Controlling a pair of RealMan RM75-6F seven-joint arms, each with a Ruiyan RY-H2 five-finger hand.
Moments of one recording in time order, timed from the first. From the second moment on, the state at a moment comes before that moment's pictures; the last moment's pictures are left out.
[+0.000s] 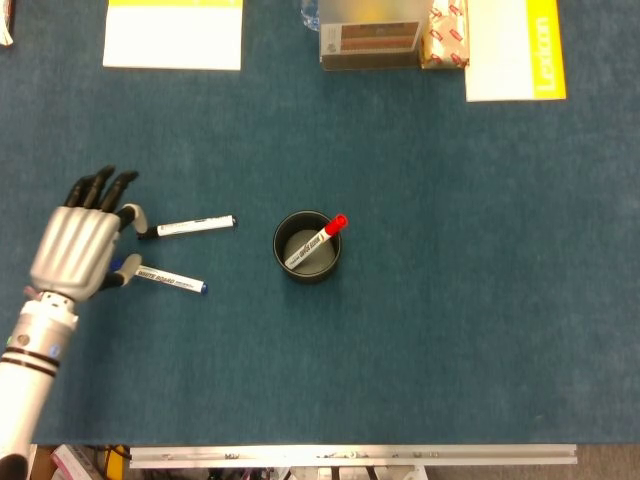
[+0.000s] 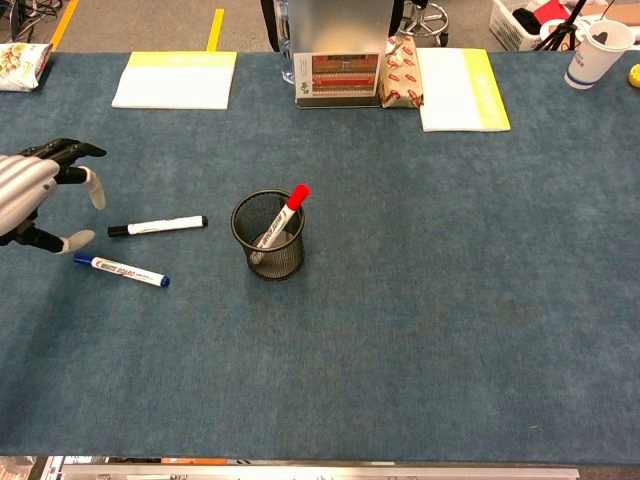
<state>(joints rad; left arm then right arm) -0.31 -1.34 -0.05 -1.64 1.38 1.16 0.32 0.10 -1.04 0.01 -1.63 -1.58 1.45 -0.26</state>
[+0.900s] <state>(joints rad) -0.43 -1.49 -0.08 -1.52 1.27 1.07 0.39 0.10 -1.03 0.01 -1.65 -1.58 1.45 -0.26</state>
